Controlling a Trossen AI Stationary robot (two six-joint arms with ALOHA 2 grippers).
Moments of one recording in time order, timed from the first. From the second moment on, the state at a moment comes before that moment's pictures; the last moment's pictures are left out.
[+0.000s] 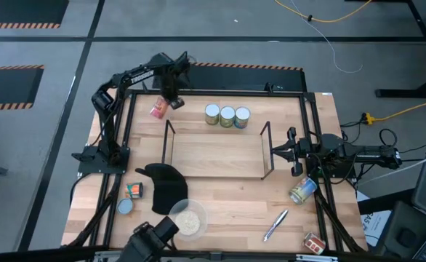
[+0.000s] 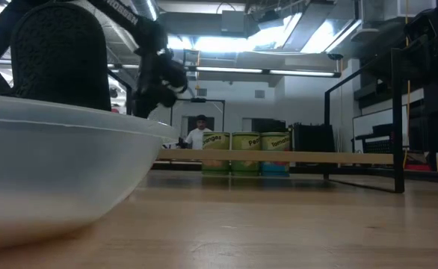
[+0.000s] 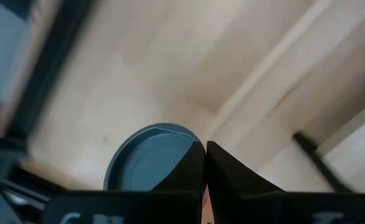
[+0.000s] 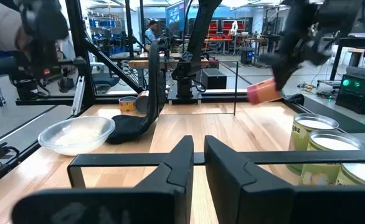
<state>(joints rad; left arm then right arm) 0.83 1.93 1.67 -1.32 0.02 0.19 0.00 0.01 0.01 0.02 -0.02 0.02</state>
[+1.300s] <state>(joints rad) -0.09 1.93 1.96 -1.24 -0.55 -0.67 0.00 0.01 0.01 0.02 -0.02 0.02</state>
